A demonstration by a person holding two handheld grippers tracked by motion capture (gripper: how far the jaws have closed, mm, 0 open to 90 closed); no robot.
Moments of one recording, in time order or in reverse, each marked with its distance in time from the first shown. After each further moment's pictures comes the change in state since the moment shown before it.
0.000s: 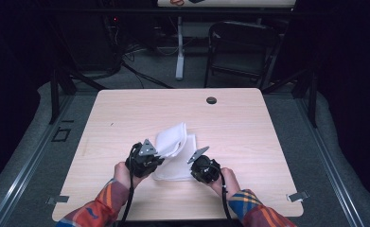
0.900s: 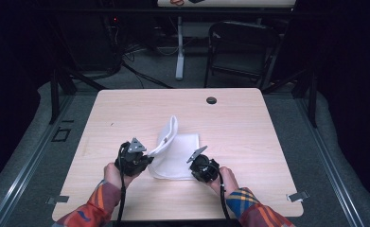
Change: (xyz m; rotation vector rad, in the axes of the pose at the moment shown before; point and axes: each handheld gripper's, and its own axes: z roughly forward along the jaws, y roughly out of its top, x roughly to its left) left arm 0.021 -0.017 -0.019 0.040 0.073 -0.111; right arm -0.004 0.000 0.007 0.054 -0.024 0.018
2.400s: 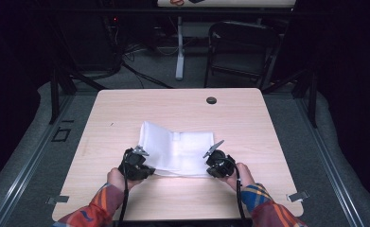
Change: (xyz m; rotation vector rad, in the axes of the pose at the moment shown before) left arm 0.004 -0.017 0.028 0.173 -0.138 -0.083; right arm -0.041 -0.026 -0.018 0.069 0.019 0.039
